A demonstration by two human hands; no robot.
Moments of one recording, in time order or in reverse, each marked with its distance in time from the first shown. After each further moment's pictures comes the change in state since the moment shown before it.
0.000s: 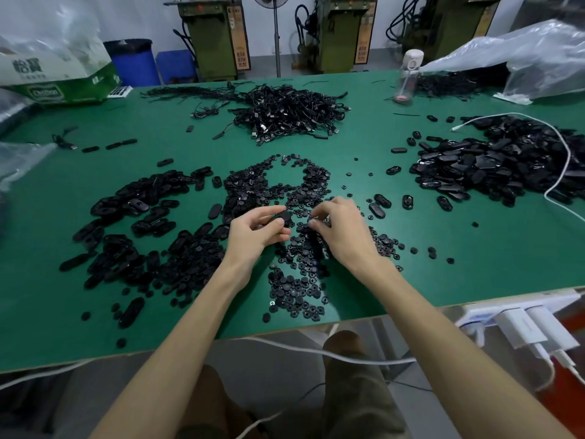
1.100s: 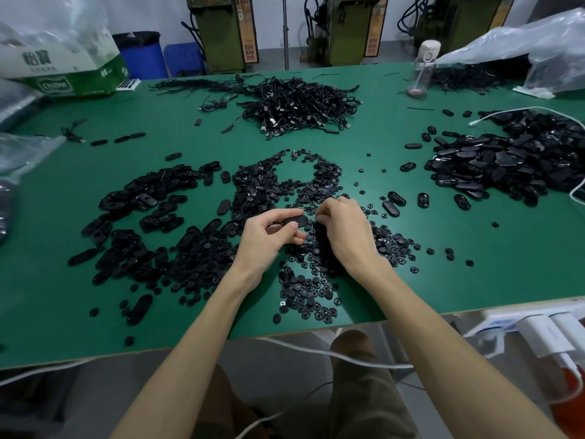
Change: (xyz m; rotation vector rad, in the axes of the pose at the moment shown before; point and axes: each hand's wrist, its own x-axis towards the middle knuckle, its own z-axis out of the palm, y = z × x) left_hand 0.000 -0.010 -0.003 0.106 -0.110 0.087; right_hand 0.010 -0.004 0.024 -0.108 0.039 0.013
